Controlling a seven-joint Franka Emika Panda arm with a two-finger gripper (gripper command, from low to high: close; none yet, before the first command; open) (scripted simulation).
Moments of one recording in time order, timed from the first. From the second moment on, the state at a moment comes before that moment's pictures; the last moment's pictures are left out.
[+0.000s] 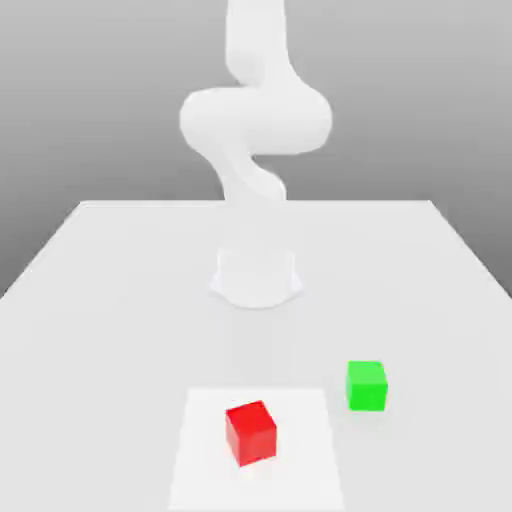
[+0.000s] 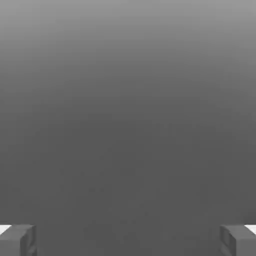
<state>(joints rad) 0.02 -0.71 -0.02 -2.34 0.00 2.35 0.76</state>
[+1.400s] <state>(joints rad) 0.13 0.02 -0.04 -2.73 0.02 2.75 0.35</state>
